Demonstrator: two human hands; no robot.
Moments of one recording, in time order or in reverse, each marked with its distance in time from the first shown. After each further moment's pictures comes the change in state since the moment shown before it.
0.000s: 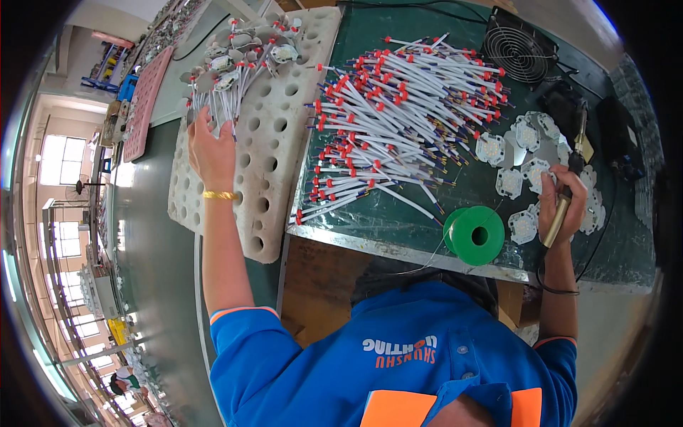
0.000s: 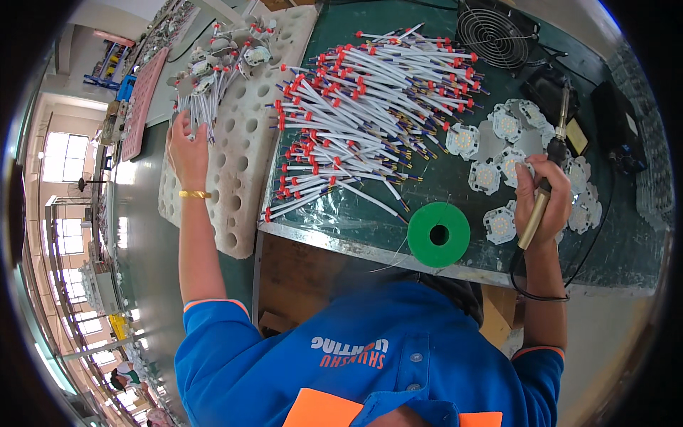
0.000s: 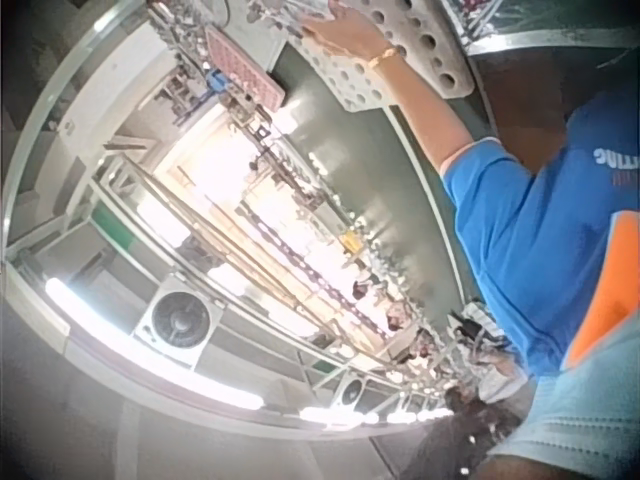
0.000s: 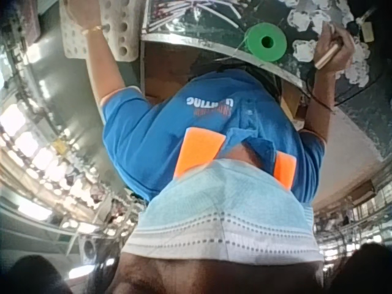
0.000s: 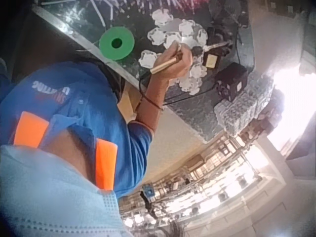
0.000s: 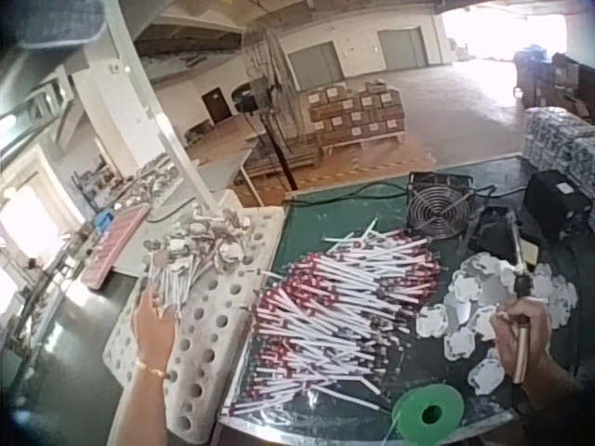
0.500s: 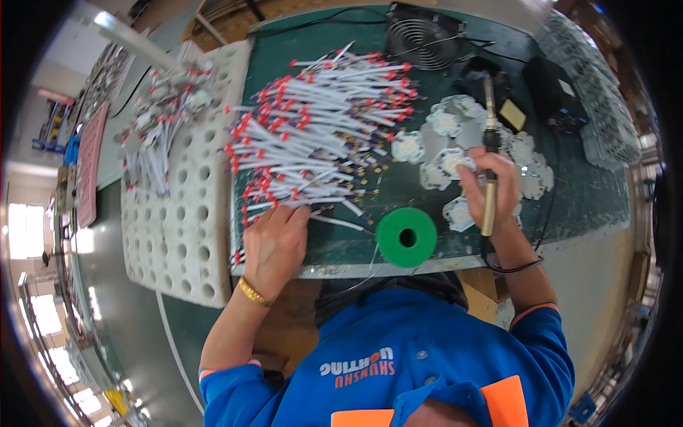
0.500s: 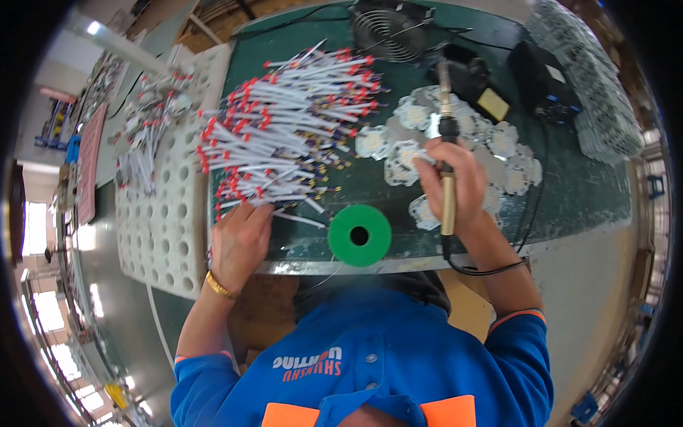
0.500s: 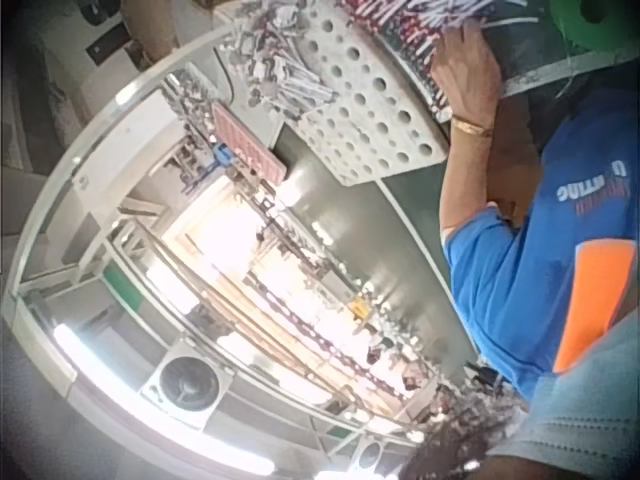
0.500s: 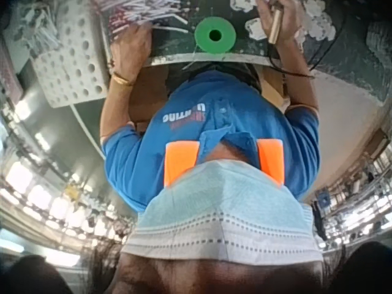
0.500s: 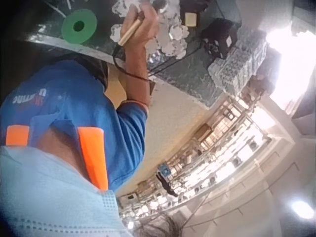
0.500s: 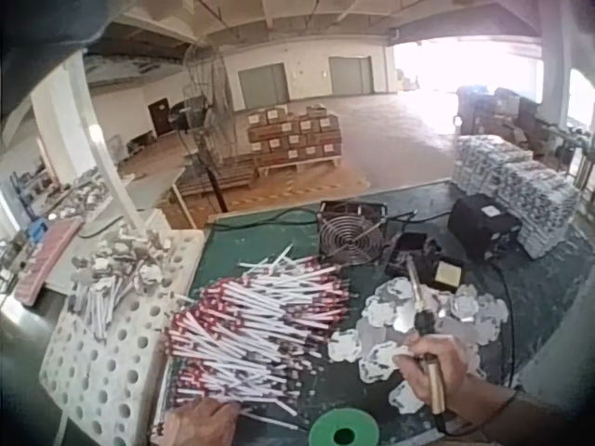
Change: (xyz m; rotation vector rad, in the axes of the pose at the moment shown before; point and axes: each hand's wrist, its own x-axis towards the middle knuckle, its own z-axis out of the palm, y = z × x) left_hand -0.124 0.141 -0.021 -0.325 -0.459 0.709; right_hand 0.006 -0.015 -0.004 0.086 -0.048 -0.044
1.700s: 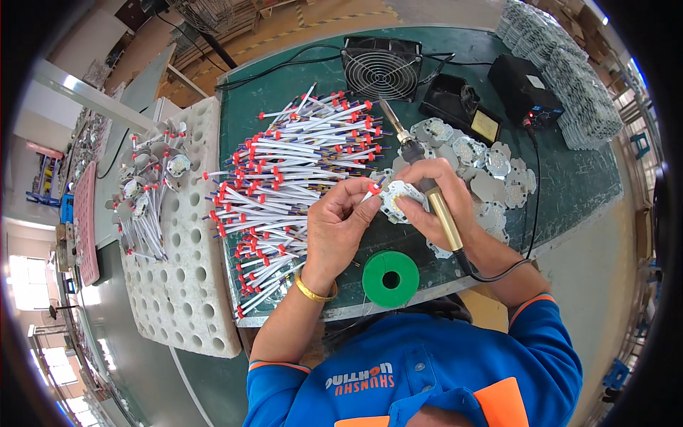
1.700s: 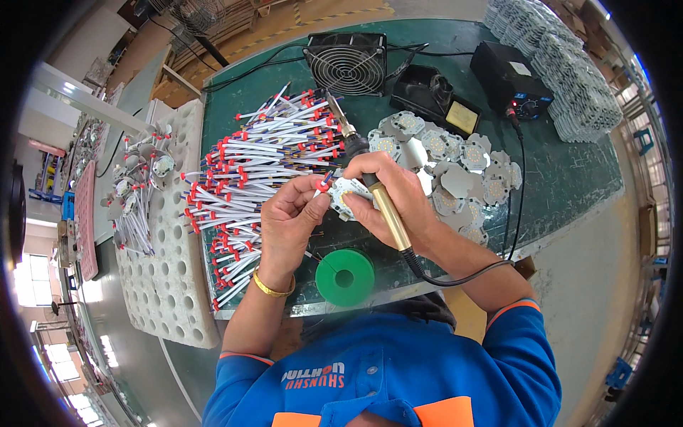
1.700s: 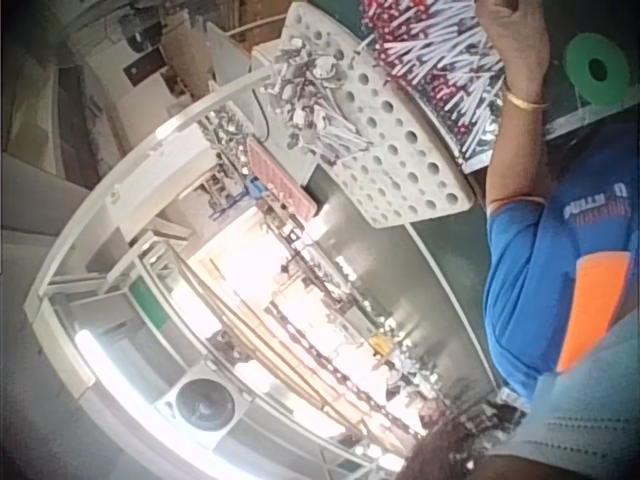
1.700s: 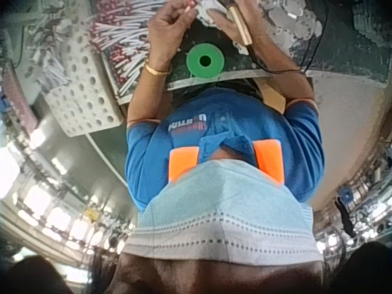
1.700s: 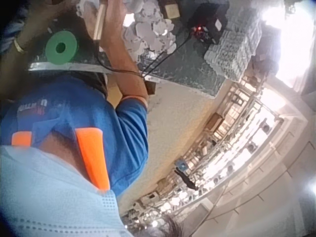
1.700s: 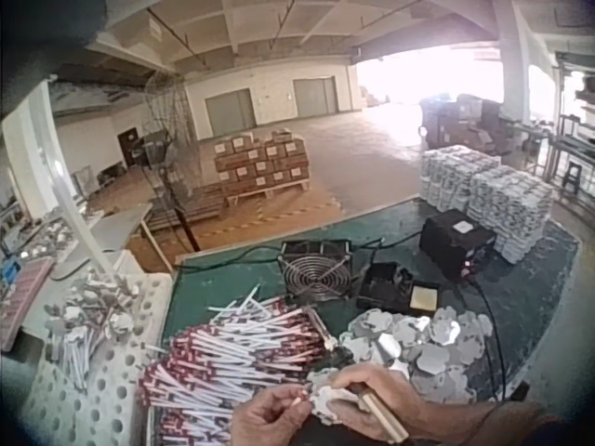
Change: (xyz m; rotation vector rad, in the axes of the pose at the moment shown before) left_hand 0.104 0.068 0.036 -1.544 -0.076 -0.299; right_hand 0.035 -0.012 0.020 0.286 -0.171 0.219
